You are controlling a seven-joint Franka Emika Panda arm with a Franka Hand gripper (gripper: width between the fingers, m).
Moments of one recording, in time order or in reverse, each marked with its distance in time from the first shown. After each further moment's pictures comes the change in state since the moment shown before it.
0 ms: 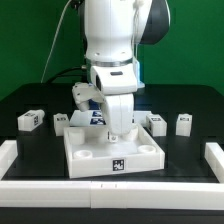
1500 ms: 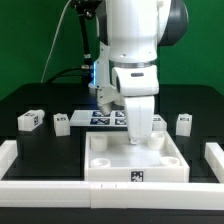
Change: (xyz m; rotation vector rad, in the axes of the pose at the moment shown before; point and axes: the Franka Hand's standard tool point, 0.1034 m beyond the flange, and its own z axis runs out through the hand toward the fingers) arm 0.050 0.048 -0.003 -0.061 0.026 0.181
